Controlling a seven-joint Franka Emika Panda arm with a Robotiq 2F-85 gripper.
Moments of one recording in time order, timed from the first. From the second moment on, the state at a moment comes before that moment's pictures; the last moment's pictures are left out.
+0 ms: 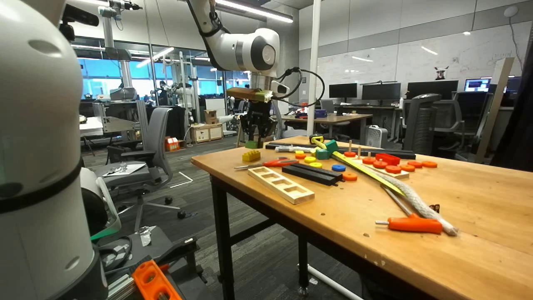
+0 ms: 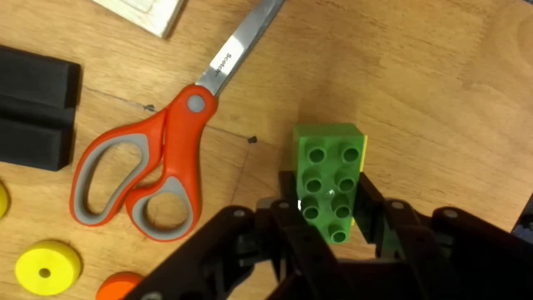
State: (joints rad) arm 0.25 0.26 0.21 -2.03 0.07 2.24 0.08
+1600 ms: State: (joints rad) arm 0.27 0.26 0.22 -2.09 0.04 2.41 0.08
